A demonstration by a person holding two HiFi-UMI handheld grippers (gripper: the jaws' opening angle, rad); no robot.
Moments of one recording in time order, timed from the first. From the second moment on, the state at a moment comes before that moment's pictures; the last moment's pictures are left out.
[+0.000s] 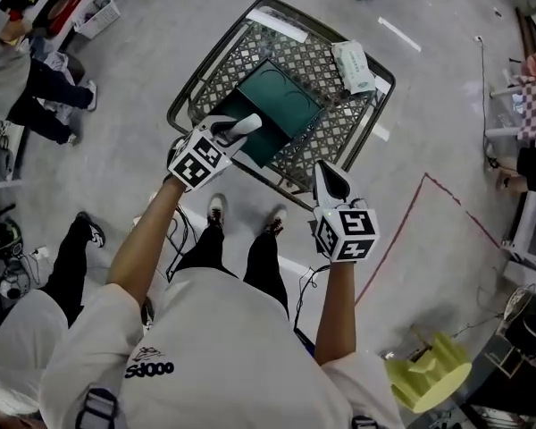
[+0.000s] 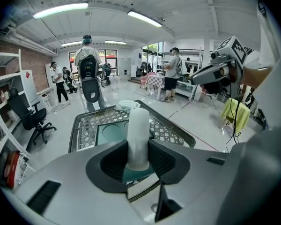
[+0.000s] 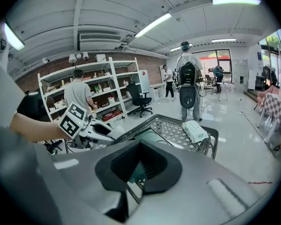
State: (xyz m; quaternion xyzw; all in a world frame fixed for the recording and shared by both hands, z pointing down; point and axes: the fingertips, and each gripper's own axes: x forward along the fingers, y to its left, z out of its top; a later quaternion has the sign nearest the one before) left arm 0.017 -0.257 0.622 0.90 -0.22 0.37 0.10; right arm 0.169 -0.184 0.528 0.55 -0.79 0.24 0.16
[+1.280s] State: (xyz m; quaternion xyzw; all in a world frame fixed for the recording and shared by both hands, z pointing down) left arm 0.054 -0.235 0.790 0.83 -0.16 0.52 0.17; right arm 0.209 -0.151 0.604 0.54 -0.75 0.32 0.21
